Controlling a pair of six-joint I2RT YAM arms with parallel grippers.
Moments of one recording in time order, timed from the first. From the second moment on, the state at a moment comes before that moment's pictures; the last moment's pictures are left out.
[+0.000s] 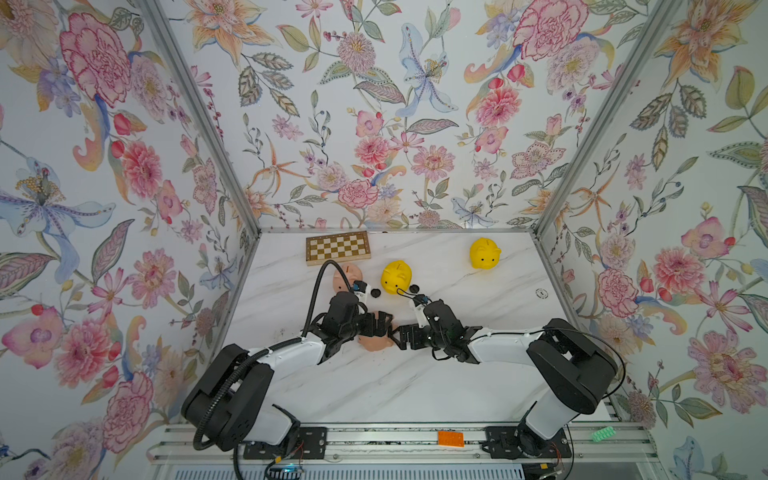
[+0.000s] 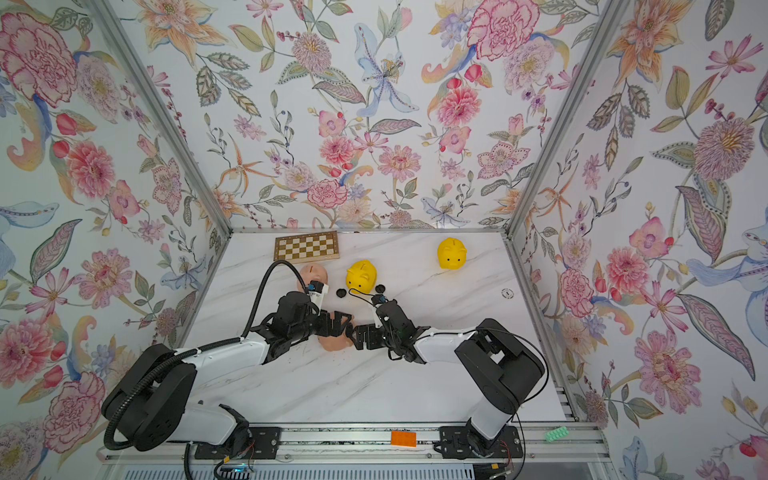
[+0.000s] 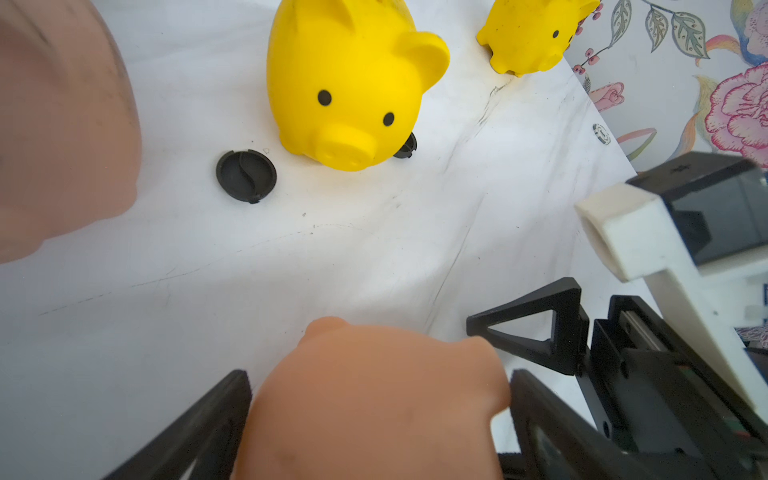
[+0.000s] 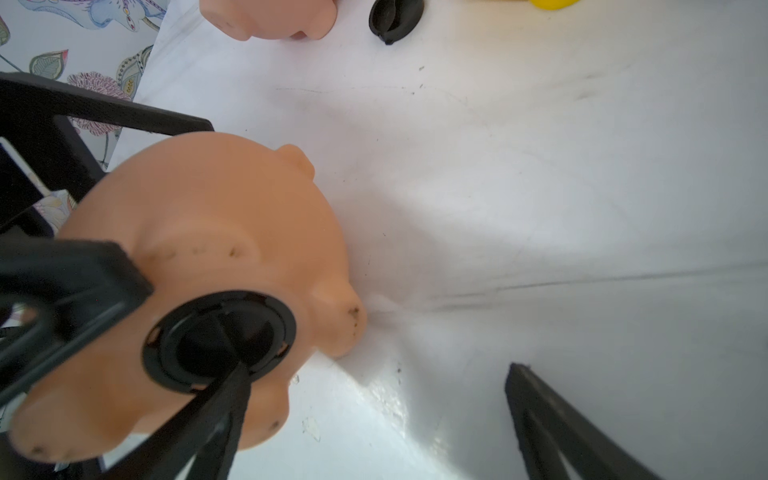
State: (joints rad) left arm -0.56 1.43 0.60 0.21 0.18 -0.40; right arm 0.79 1.67 0.70 0.25 -0.19 0.56
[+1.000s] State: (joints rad) left arm -0.50 1.43 0.46 0.44 0.30 -0.44; right arm 0.70 1.56 0.65 0.30 -0.25 0.56
